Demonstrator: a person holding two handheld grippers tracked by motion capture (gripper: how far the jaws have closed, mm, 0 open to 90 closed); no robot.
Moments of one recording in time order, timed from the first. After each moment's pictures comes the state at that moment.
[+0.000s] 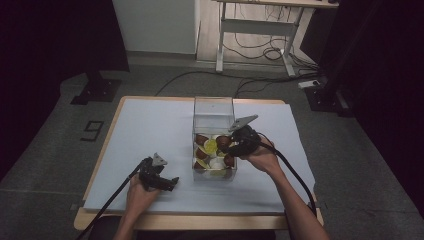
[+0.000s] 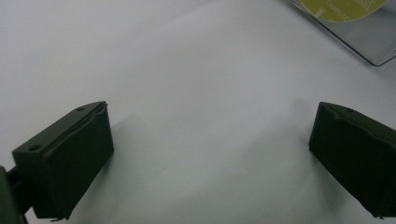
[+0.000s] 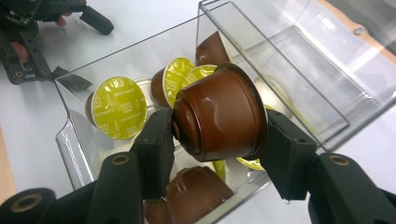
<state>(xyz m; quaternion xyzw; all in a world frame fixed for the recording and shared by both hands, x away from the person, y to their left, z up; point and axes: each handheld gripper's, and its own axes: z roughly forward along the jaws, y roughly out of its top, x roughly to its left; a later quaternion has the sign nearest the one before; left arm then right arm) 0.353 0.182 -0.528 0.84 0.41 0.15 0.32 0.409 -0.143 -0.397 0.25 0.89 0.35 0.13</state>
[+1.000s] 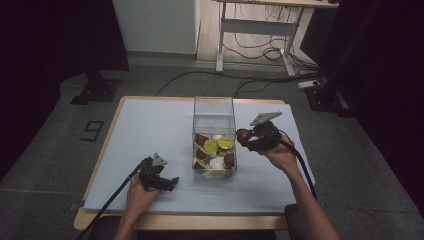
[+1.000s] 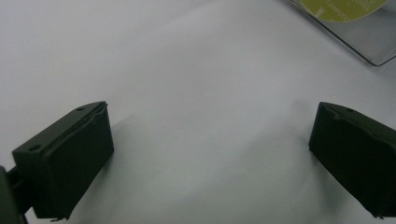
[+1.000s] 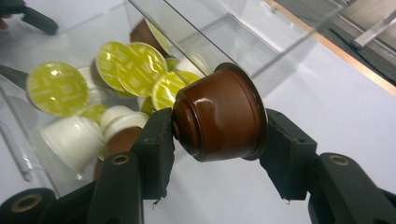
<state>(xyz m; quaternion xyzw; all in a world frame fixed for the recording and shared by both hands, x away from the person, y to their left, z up) 0.353 0.182 -0.528 0.84 0.41 0.15 0.32 0.414 -0.198 -0.389 0.31 0.87 0.35 0.17</state>
